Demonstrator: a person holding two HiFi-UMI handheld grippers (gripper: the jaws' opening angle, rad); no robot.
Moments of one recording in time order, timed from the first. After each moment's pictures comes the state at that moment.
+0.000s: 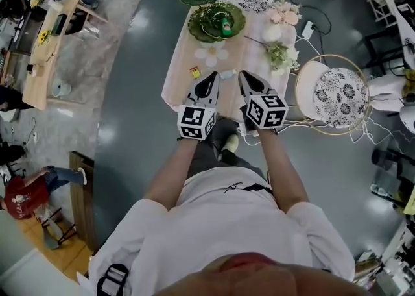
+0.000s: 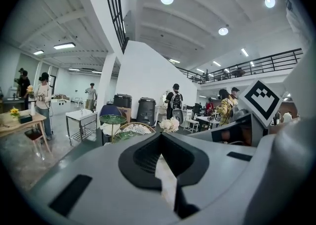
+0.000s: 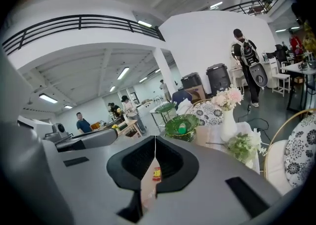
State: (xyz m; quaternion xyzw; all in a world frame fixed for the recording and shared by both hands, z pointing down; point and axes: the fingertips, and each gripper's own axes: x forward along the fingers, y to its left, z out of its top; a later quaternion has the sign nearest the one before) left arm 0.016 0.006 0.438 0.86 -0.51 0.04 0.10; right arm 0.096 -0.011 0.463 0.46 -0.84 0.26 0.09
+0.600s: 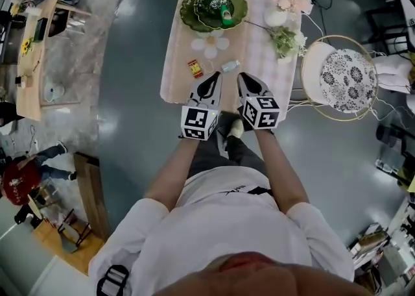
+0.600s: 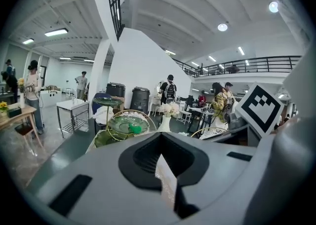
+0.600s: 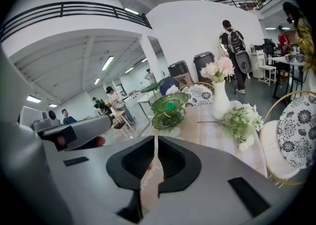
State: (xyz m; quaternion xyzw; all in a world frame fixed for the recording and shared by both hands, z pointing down) left arm 0.006 -0.023 0.518 0.88 -0.45 0.08 0.13; right arm 0.079 -0.026 0.569 0.50 -0.79 0.32 0.14
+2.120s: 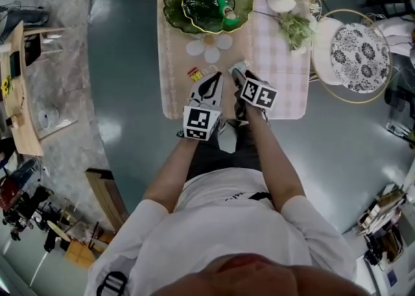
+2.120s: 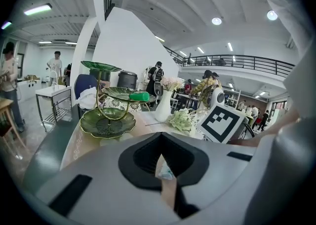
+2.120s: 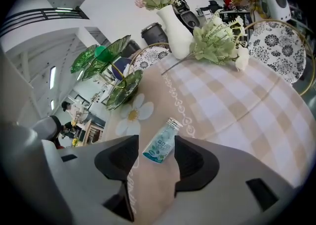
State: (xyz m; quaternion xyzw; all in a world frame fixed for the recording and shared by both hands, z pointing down) left arm -0.011 -0.086 0.650 0.92 -0.34 0.14 0.16; right arm 0.073 -0.072 0.780 0.60 -0.58 0.53 0.12
